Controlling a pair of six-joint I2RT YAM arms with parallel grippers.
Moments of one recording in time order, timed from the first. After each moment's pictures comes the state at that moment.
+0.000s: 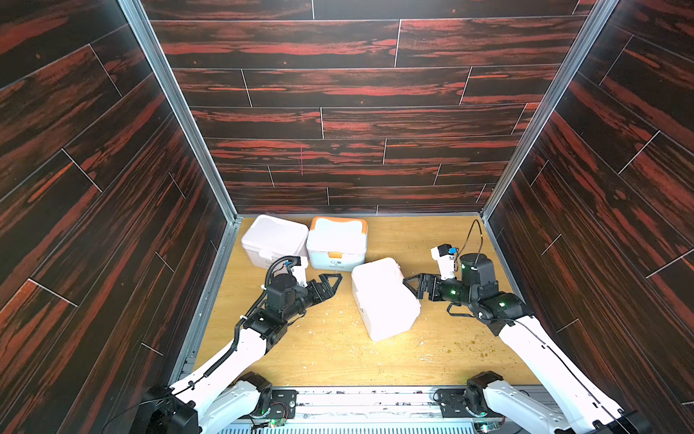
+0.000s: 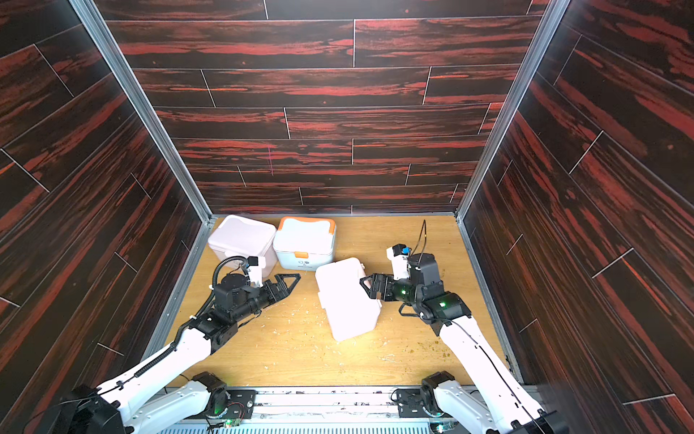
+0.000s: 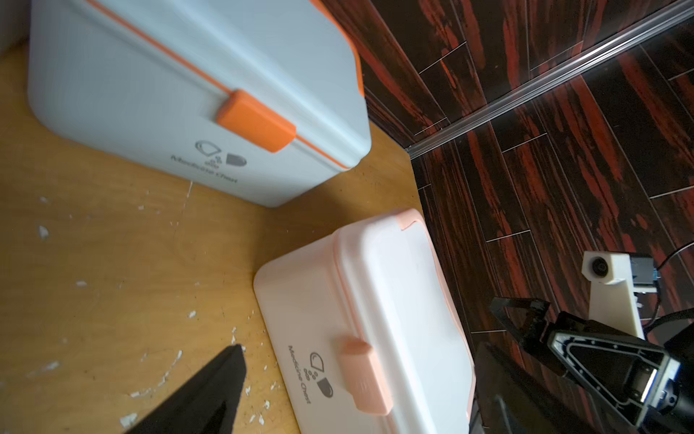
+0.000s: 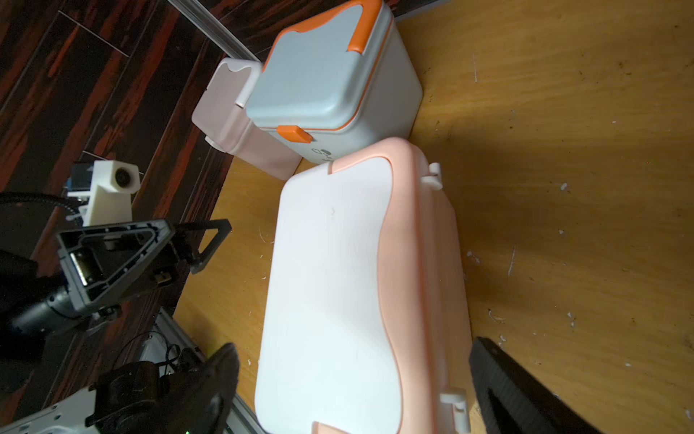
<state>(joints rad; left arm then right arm) -0.46 1.01 0.49 0.18 0.30 -0.94 0.38 1.00 0.86 -0.50 -0.40 0.43</state>
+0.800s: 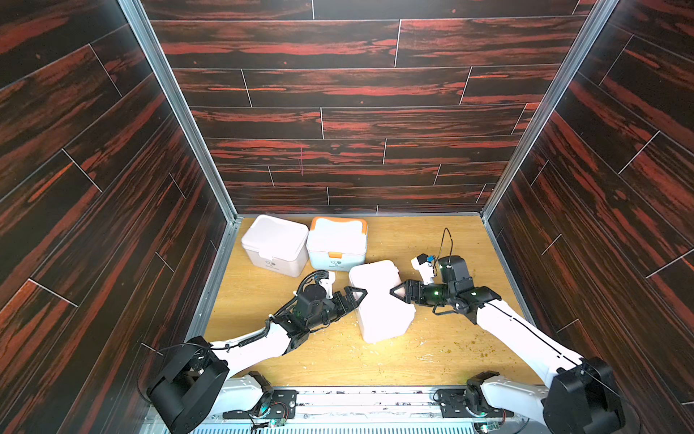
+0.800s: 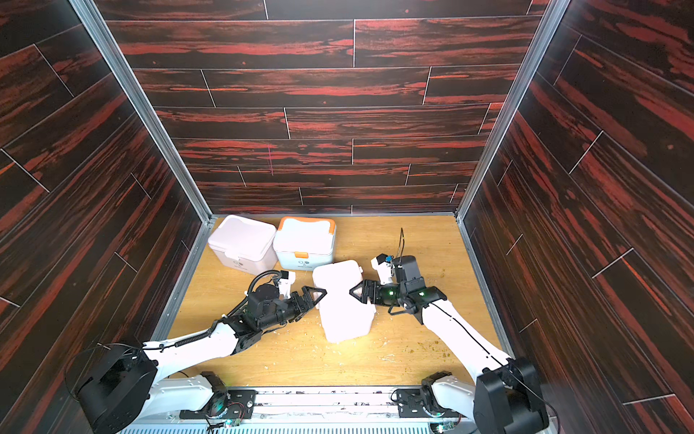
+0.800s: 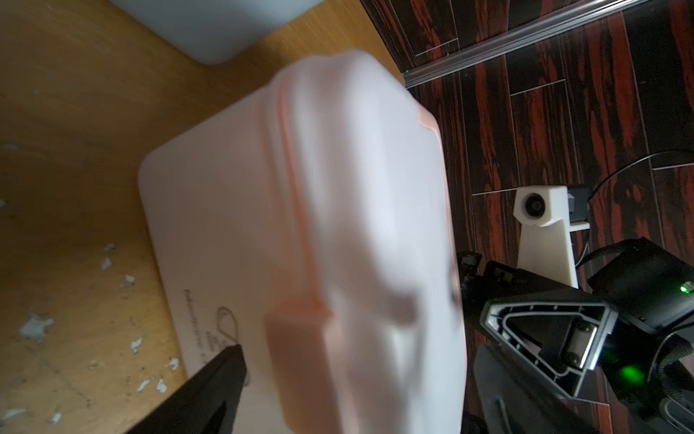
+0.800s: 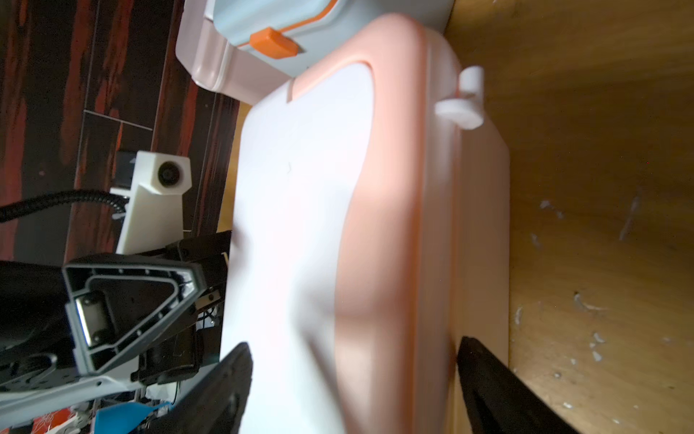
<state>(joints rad) -0.71 1.27 0.47 0.44 0.28 -1.15 0.42 1.17 0.75 -0.36 -0.61 0.50</state>
